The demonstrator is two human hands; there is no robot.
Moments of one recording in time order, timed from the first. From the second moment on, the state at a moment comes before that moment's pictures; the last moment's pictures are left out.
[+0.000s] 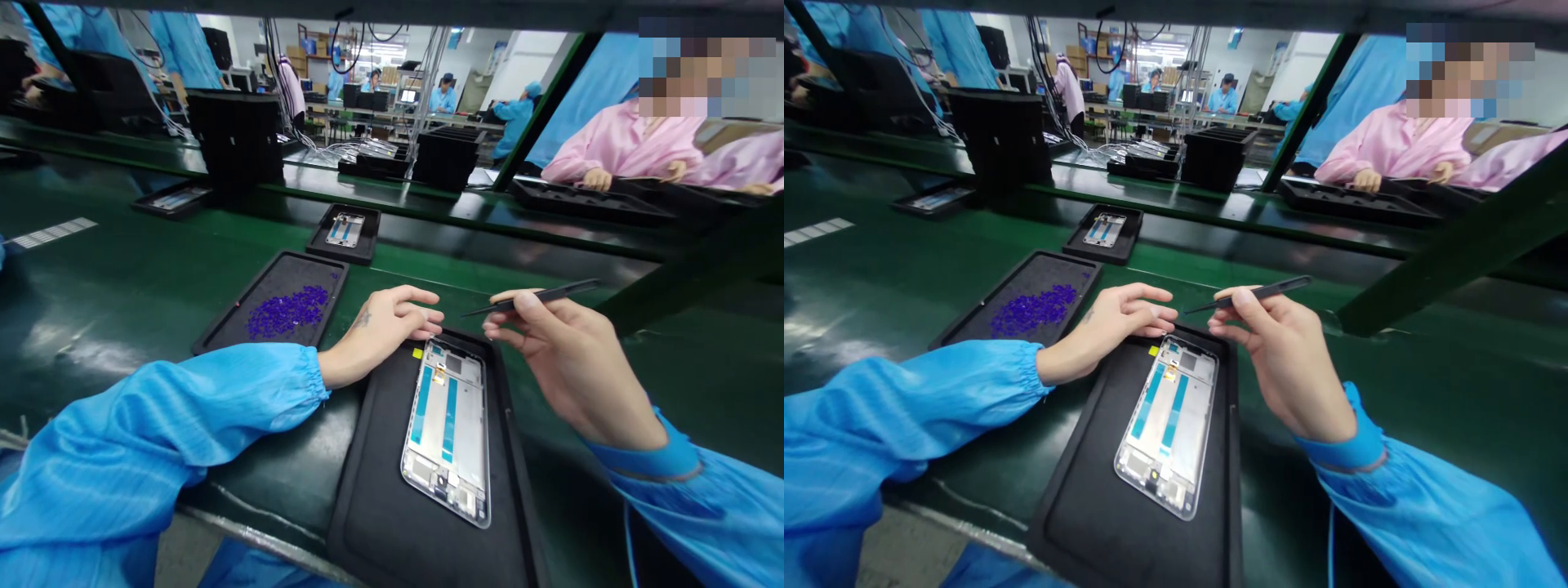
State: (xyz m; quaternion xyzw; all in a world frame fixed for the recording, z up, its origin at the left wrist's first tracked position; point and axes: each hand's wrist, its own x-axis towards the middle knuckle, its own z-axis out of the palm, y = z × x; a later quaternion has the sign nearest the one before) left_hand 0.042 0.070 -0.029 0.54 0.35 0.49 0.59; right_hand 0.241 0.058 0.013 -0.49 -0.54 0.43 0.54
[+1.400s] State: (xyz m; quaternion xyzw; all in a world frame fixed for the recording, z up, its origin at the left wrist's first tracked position) left_hand 0.033 0.074 -0.019 0.71 0.27 0.46 0.46; right_hand 0.229 0.047 0.019 -0.52 -0.56 0.35 0.54
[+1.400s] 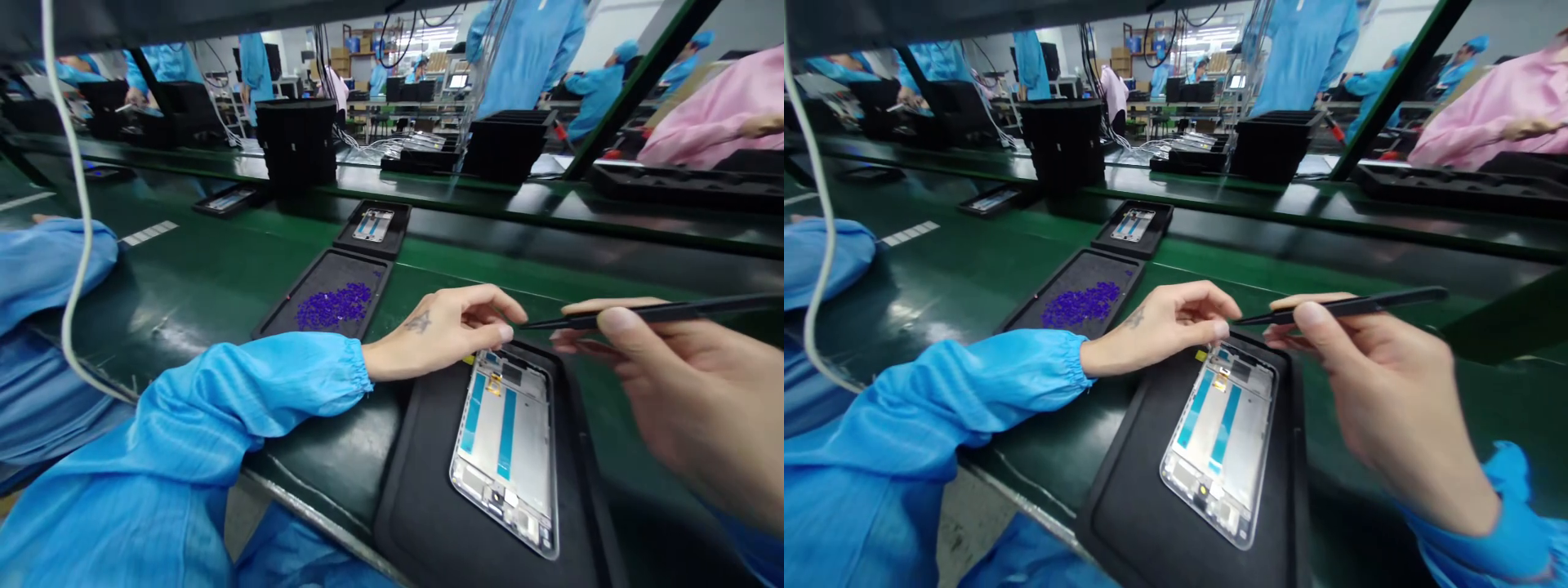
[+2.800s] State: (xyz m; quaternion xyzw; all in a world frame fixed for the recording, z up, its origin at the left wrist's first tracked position) left_hand 0.045 0.059 -0.027 0.59 0.30 0.47 0.59; right_hand 0.239 0.043 0.010 -0.50 -0.66 0.28 0.48
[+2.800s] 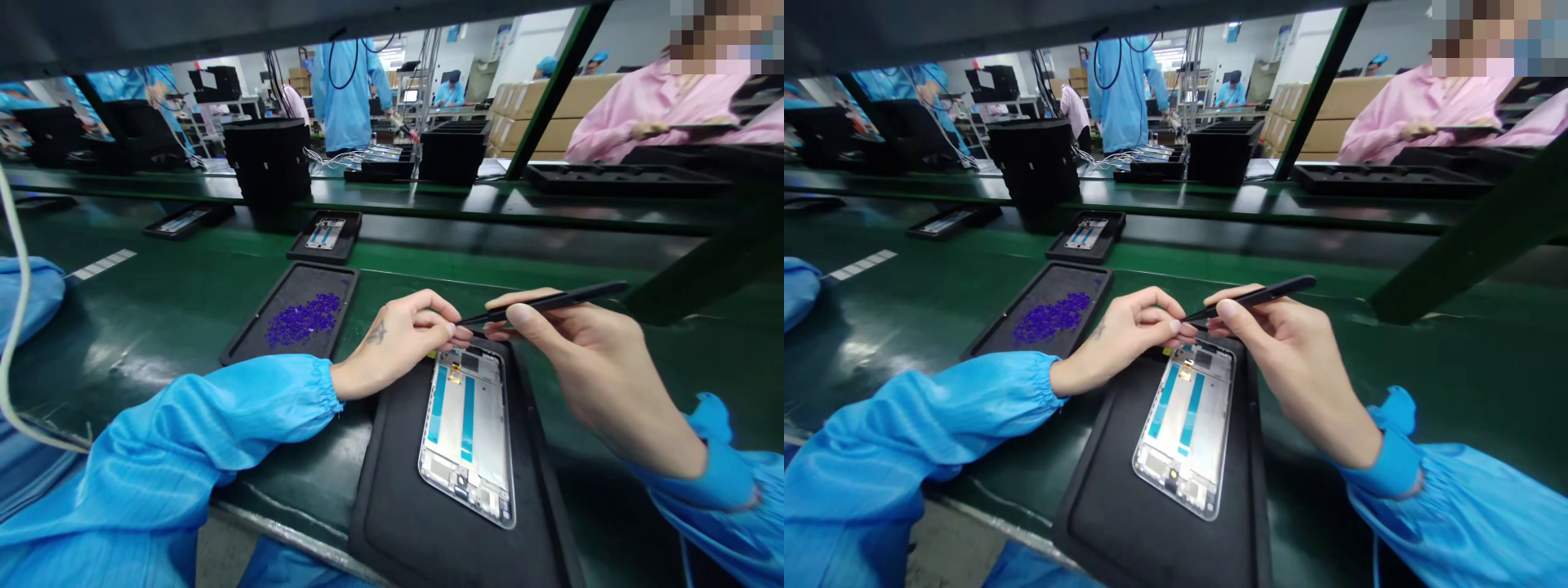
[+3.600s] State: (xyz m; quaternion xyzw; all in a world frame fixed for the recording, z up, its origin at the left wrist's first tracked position) left_hand 0.015 0.017 -0.028 0.98 0.08 0.13 0.08; right_hand 0.247 0.068 -0.013 -0.55 -0.58 0.42 0.44
